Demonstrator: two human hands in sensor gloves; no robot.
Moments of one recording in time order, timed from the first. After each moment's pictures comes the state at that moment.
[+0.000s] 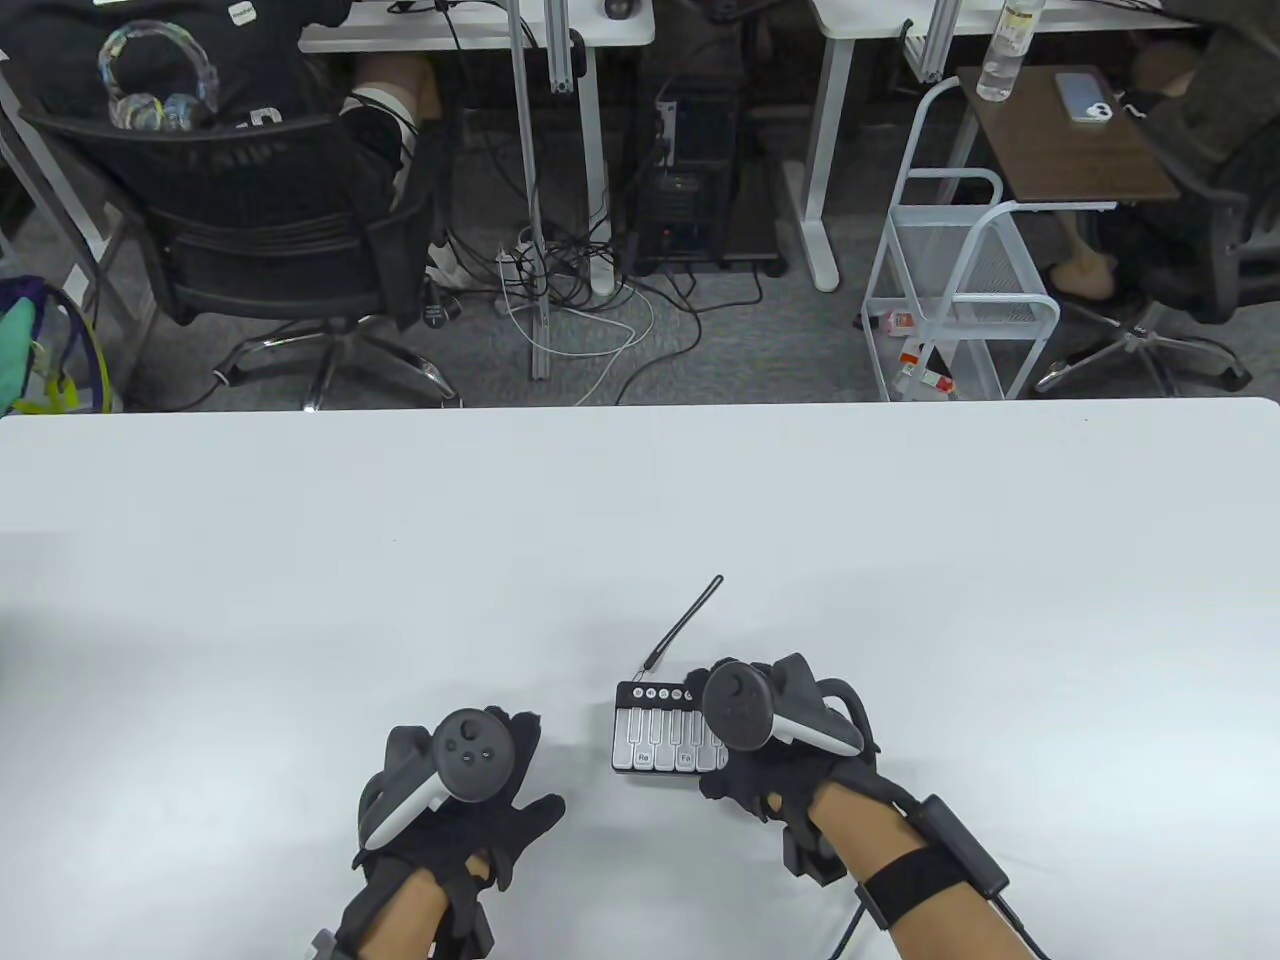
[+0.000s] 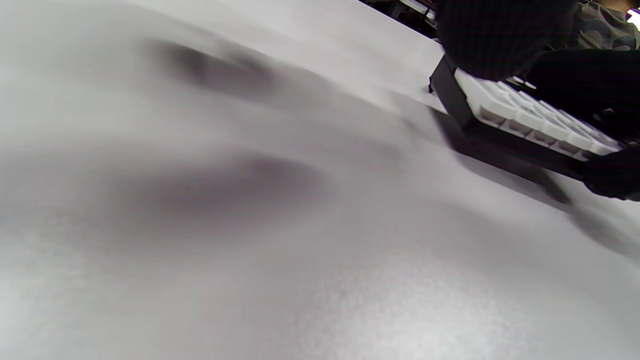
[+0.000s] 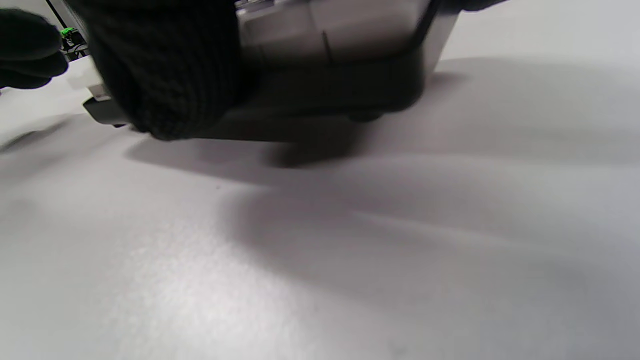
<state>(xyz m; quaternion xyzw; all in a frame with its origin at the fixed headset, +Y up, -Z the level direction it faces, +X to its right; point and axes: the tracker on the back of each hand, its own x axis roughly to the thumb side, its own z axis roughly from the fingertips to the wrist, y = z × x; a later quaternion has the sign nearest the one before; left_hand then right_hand) -0.179 -0.742 -0.251 -0.24 -0.07 0.18 0.95 0.092 -0.739 -0.299 0.20 0.19 0.96 0.08</state>
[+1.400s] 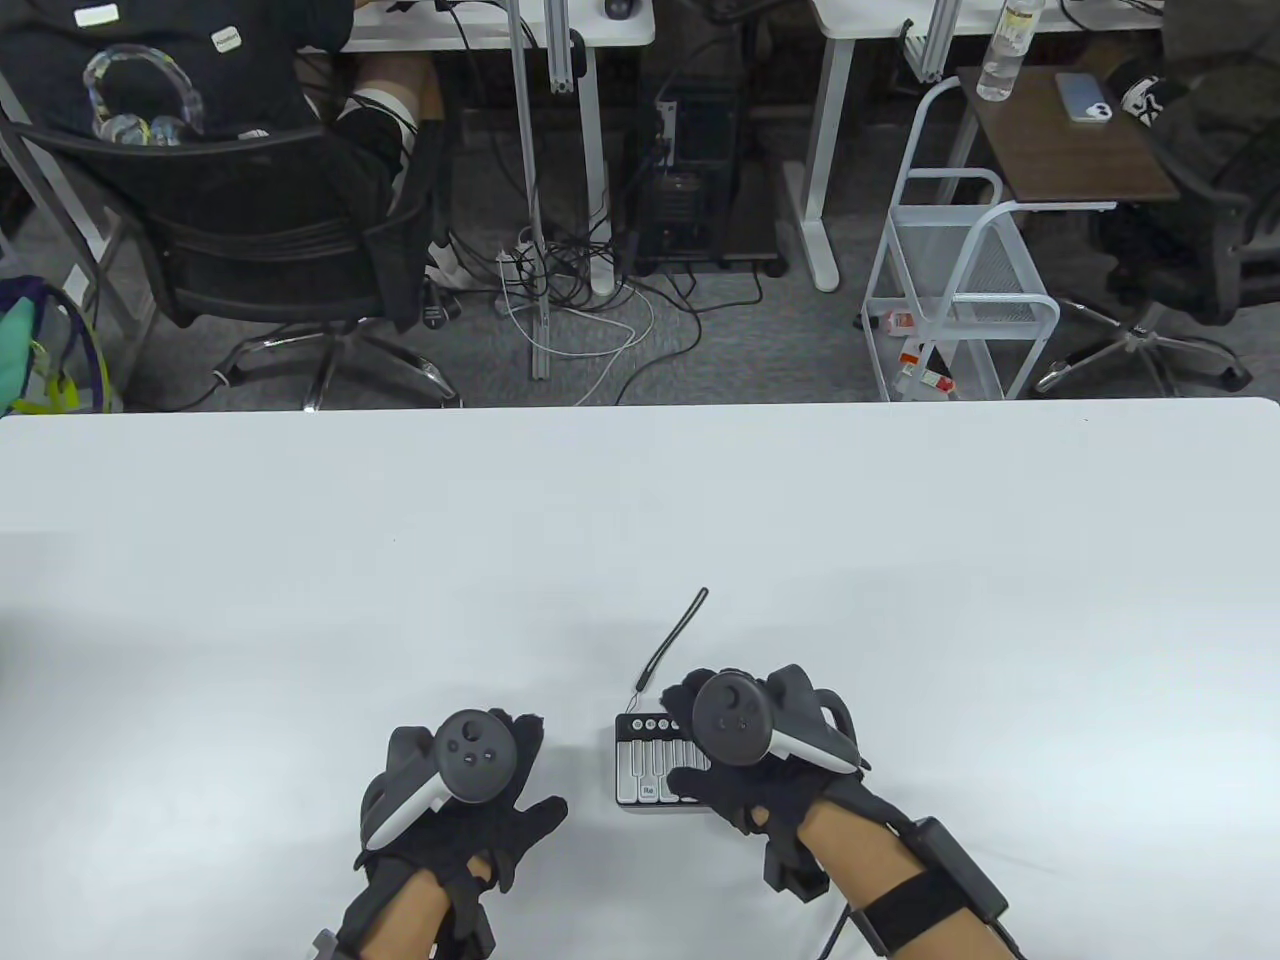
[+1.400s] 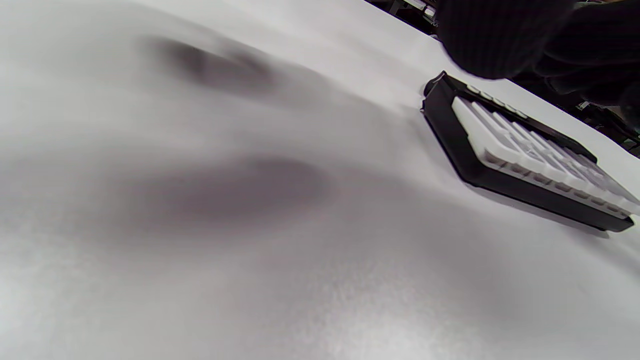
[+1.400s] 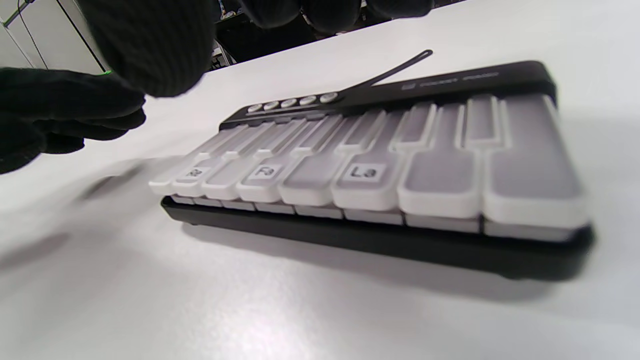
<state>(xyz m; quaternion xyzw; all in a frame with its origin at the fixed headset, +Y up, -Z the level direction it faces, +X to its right) -0.177 -0.743 -0.251 -0.24 -0.08 0.18 0.95 0.074 -0.714 -0.288 0.22 0.15 0.96 0.12</state>
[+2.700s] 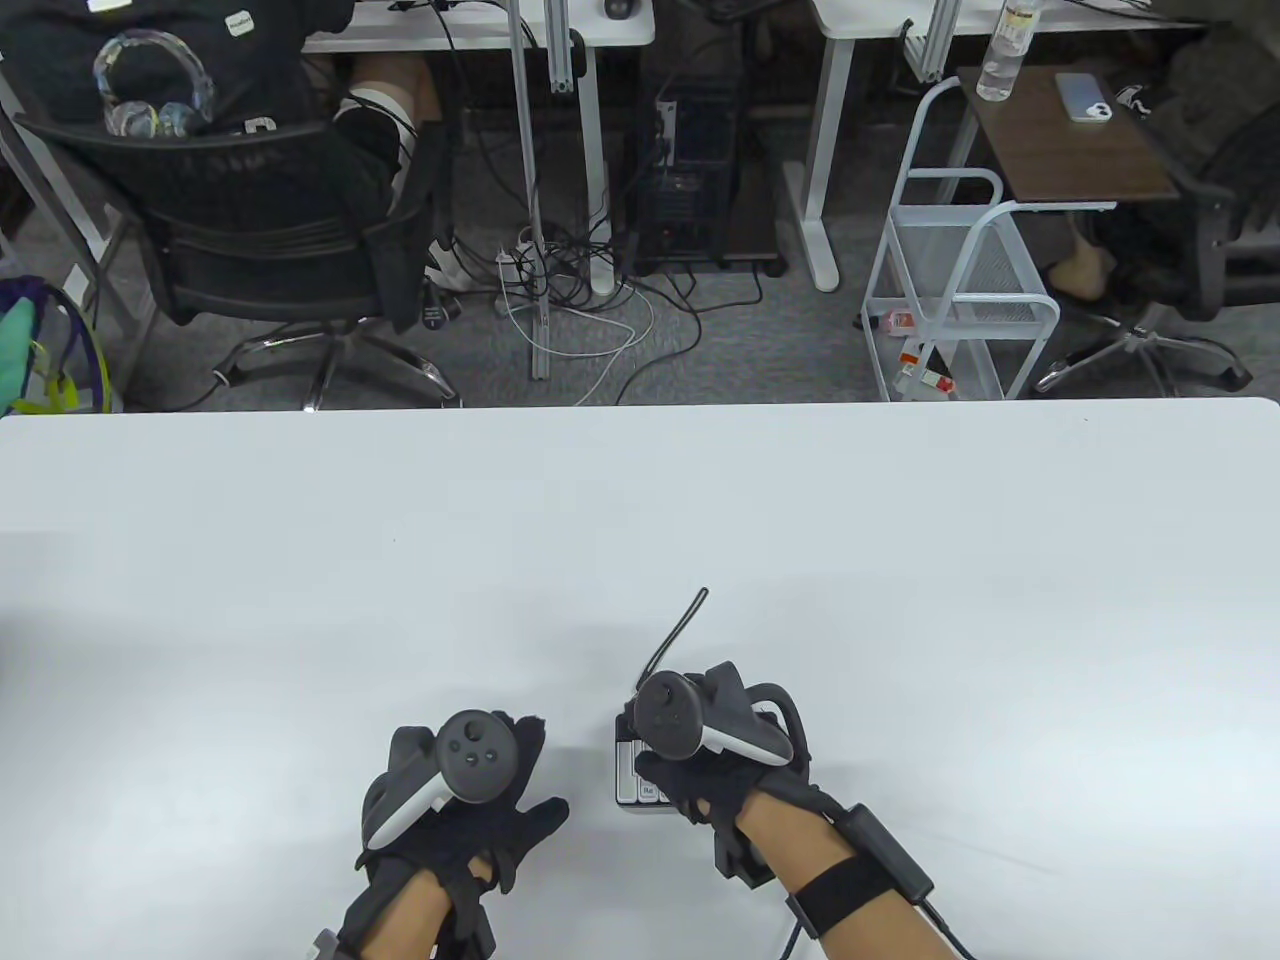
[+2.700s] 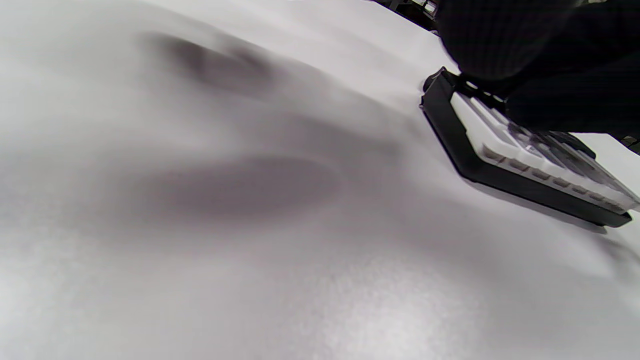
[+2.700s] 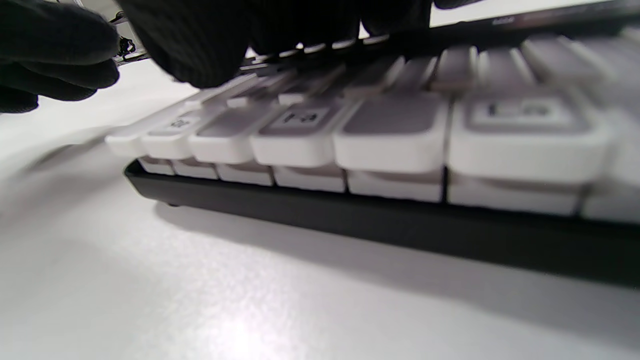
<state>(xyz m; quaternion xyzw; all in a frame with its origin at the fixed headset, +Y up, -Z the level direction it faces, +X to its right) -0.176 -0.744 -0.250 -0.25 -0.08 0.18 0.95 0.037 -0.736 -0.300 0.21 0.16 0.96 0.08</state>
